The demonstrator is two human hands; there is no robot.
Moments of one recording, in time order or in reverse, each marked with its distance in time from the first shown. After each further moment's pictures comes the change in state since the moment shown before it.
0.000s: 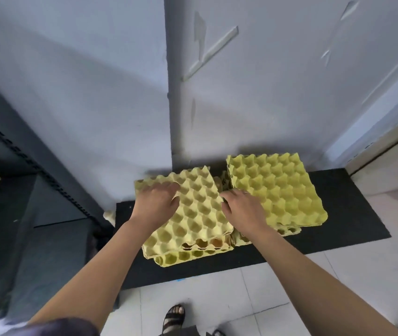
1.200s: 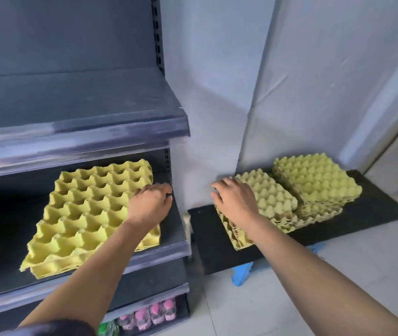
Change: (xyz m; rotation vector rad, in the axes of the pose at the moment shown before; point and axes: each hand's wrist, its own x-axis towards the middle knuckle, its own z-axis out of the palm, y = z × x) left_hand -0.250 -0.246 -0.199 0.106 0.150 -0.033; right_hand -0.088 -0.402 -0.037 -0.110 0.325 -0.002
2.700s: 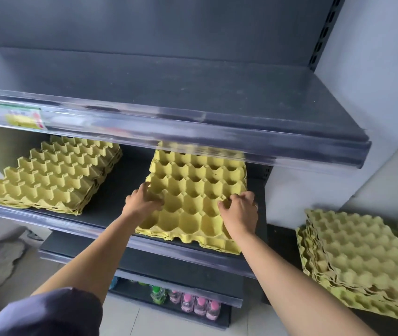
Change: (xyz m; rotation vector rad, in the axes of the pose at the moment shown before) left_hand -0.090 -0.193 -0.038 -0.466 -0.062 -0.973; right_hand 0.058 -0.194 0.071 0.396 -0.245 0.140
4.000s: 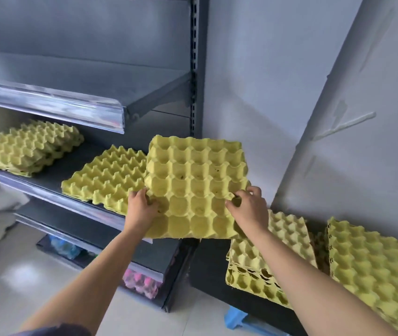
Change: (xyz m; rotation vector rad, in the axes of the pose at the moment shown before) left_hand -0.216 0.214 0.221 -0.150 0.304 0.018; right_hand 0.026 0.316 -0.184 0.088 -0.015 -0.242
